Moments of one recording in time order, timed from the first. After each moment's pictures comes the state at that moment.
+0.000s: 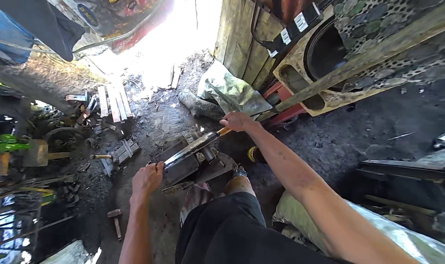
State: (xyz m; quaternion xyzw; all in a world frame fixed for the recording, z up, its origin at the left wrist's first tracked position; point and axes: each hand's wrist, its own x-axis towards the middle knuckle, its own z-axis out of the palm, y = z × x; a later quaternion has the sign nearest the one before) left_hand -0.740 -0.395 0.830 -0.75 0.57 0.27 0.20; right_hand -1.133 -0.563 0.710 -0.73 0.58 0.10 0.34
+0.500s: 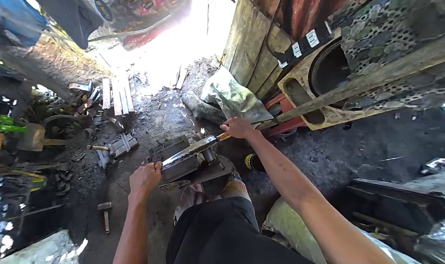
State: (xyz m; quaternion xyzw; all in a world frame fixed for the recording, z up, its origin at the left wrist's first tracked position) left_hand -0.744 -0.380 0.831 -0.77 0.55 0.26 0.20; right_hand -1.125 -0.557 0.723 -0.74 0.59 0.10 0.32
